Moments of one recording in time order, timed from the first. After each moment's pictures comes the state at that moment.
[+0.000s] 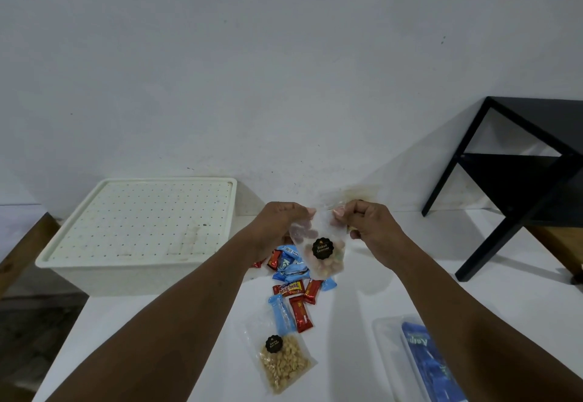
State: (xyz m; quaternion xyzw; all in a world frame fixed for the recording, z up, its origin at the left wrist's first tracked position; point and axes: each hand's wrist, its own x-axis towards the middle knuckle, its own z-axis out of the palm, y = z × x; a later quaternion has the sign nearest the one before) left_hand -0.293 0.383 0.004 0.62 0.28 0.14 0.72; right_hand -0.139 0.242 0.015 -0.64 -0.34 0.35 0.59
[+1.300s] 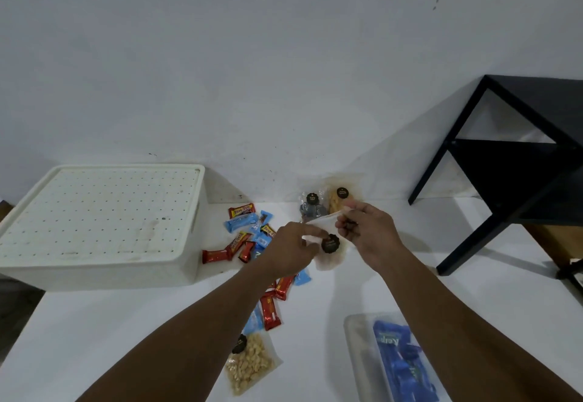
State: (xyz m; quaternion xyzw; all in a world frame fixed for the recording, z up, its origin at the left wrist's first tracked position) left_hand -0.211 0.333 -0.060 0.82 0.25 0.09 0.51; right_hand -0.063 0.230 -0.030 -0.60 -0.06 0.39 0.69
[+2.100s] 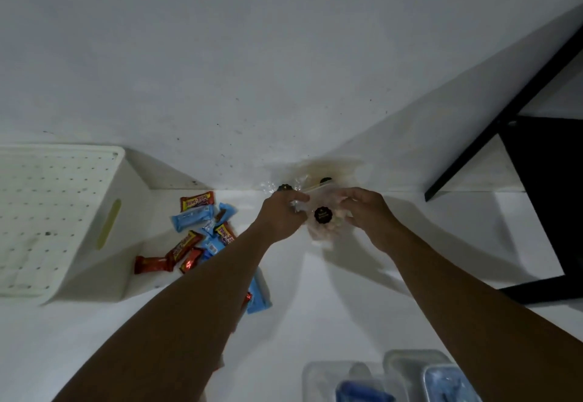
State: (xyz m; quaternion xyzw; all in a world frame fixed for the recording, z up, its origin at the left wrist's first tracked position) left_hand -0.014 0.421 -0.180 0.75 0.45 0.07 0.48; right_hand 0.148 0.308 -0.167 -0.75 -0.20 0.43 0.46
